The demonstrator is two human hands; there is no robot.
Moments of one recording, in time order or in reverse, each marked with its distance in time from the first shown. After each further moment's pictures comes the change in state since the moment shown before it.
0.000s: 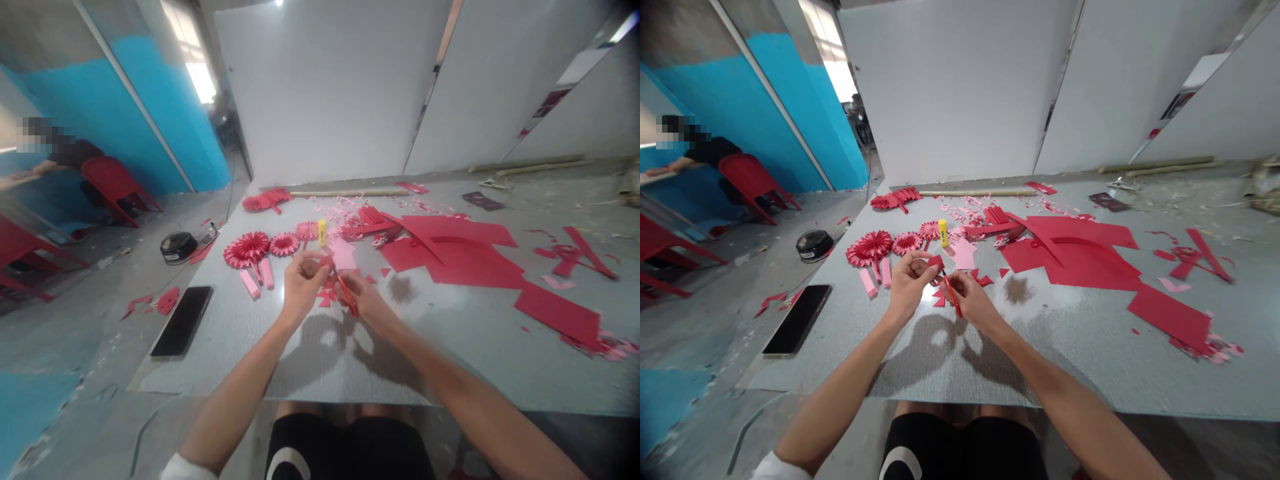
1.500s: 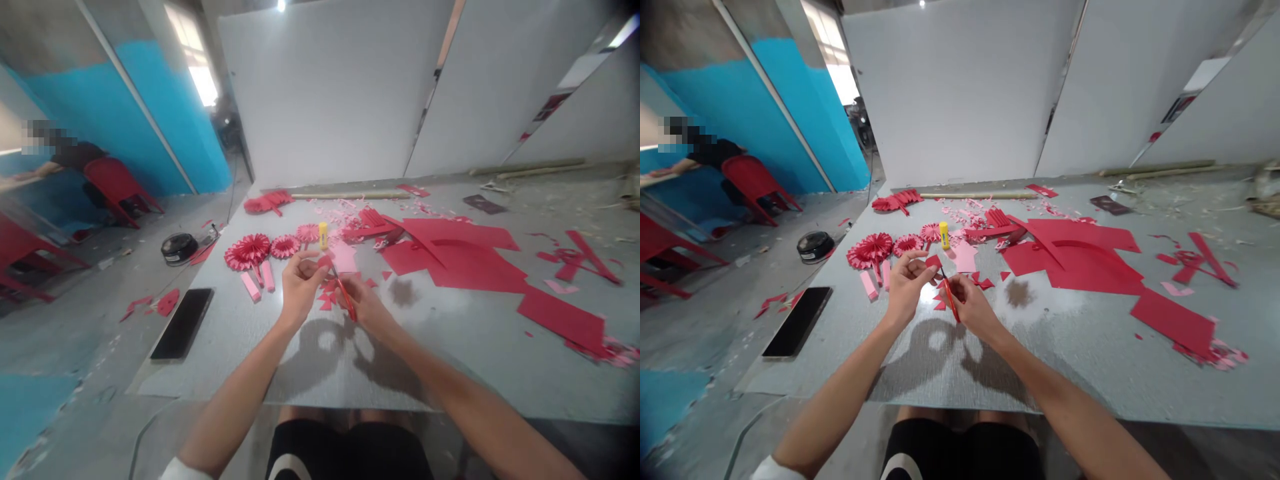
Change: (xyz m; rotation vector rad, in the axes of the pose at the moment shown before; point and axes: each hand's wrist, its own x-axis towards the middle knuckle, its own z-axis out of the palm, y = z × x) left_hand 0.002 0.002 0.000 -0.114 0.055 -0.019; right_hand 0.000 0.005 0.002 -0.115 0.057 -0.041
